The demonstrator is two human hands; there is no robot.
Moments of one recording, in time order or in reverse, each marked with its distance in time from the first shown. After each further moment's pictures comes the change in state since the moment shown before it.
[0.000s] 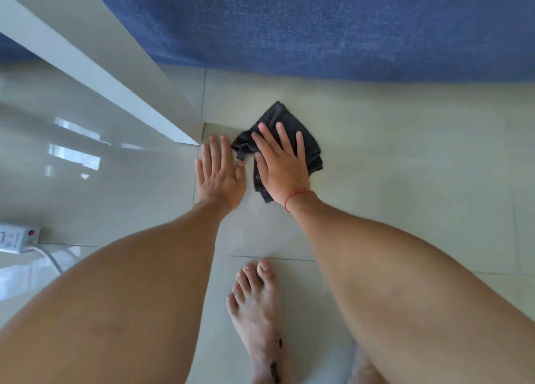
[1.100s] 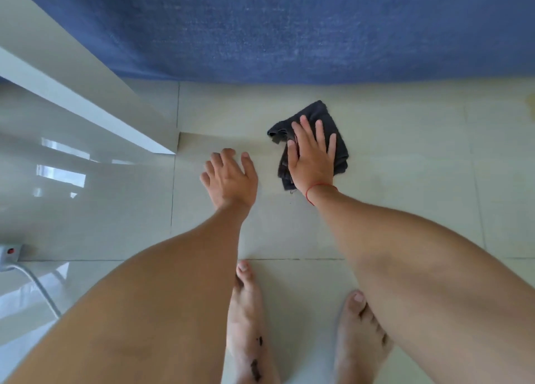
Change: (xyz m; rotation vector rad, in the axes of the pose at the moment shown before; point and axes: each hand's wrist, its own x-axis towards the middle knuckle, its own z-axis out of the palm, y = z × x) left_hand -0.018 0.077 0.007 -0.112 0.276 -0.079; right_hand -0.015 0.079 -0.035 0.152 0.099 0.339
